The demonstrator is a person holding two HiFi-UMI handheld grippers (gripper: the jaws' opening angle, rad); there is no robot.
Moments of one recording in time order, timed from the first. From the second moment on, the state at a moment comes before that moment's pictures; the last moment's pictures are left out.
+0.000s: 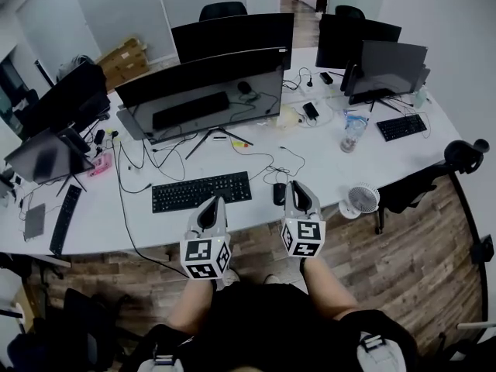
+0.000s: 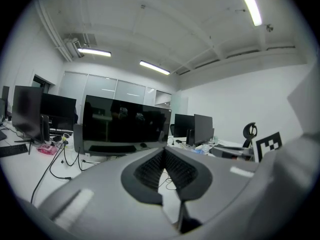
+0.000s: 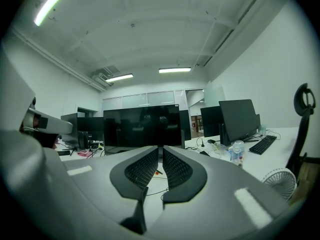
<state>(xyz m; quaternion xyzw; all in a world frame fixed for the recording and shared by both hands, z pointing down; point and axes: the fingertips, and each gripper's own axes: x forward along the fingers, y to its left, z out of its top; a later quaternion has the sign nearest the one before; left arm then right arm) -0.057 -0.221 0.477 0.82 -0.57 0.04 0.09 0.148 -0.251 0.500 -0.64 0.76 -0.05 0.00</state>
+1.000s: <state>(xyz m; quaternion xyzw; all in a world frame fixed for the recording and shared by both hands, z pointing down) -0.117 -0.287 0.492 0.79 -0.60 0.04 0.11 0.149 -0.357 0.697 -0.67 0.71 -0.17 -0.14</state>
